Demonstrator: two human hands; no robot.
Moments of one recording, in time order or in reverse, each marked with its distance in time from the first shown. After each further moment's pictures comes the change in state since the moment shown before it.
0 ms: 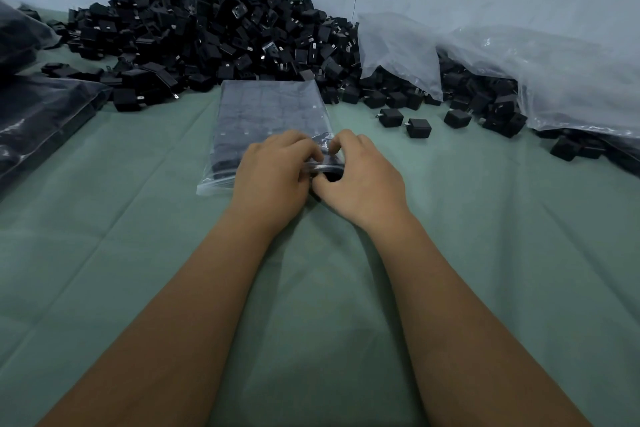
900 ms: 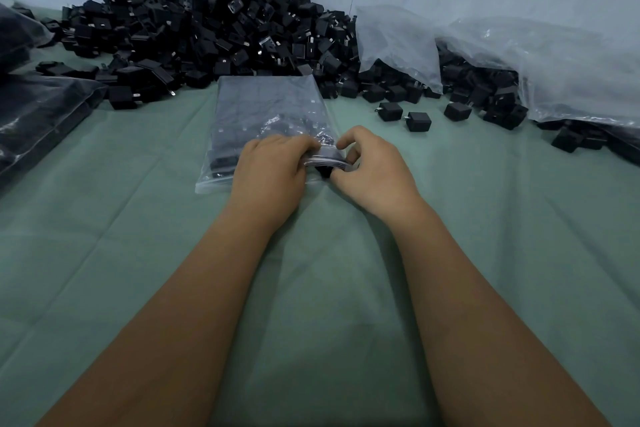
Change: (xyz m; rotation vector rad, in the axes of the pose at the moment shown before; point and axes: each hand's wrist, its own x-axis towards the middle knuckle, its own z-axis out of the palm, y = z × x) left_hand 0.001 0.001 -0.001 0.055 -0.073 -0.070; right_hand 0.006 0.017 -0.007 0.235 -0.062 0.096
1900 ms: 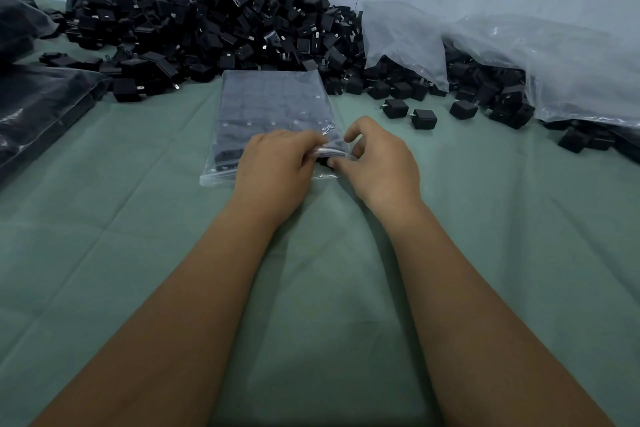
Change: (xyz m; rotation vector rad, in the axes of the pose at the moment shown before) left_hand -0.001 0.002 -0.002 -0.059 0.027 -0.014; right_hand -0.001 -0.009 0.002 -0.093 0.096 0.017
